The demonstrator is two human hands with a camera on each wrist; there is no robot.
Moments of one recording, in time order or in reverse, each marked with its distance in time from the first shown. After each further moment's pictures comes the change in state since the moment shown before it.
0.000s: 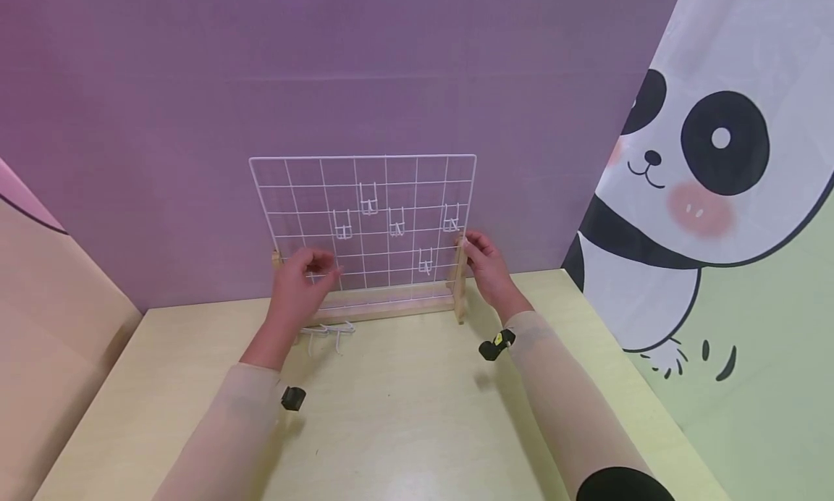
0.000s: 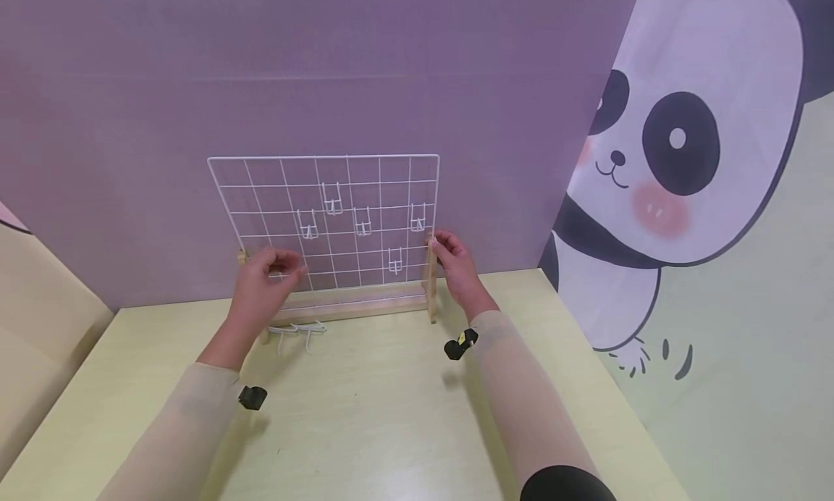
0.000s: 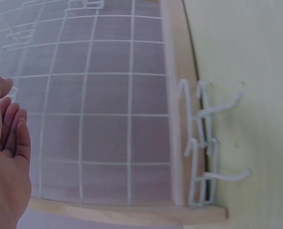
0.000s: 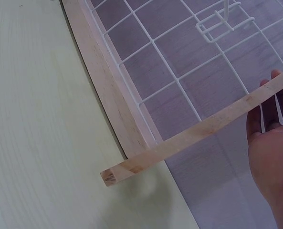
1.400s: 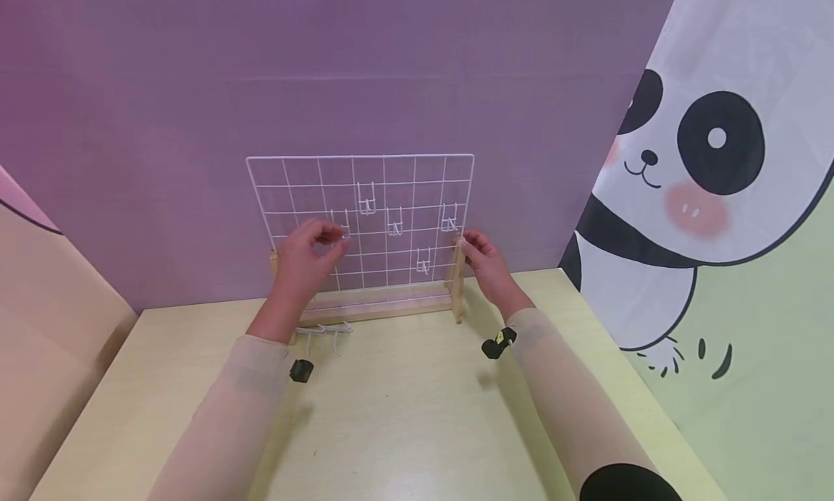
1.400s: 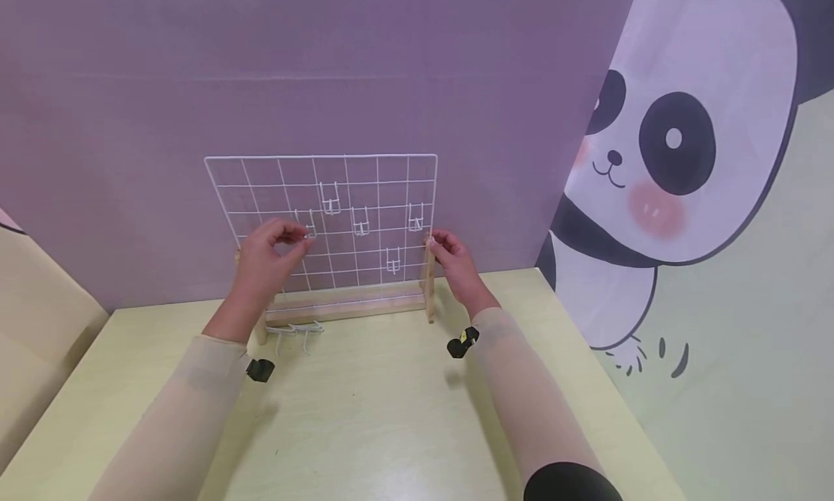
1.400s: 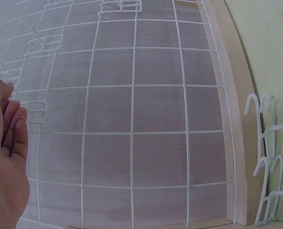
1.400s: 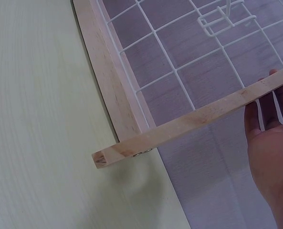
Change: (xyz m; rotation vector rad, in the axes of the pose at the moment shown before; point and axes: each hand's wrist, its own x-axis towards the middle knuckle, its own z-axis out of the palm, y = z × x) left_hand 0.039 0.037 0.001 -0.001 0.061 0.163; right_hand 0.001 -0.003 -0.006 -0.138 -0.012 0.005
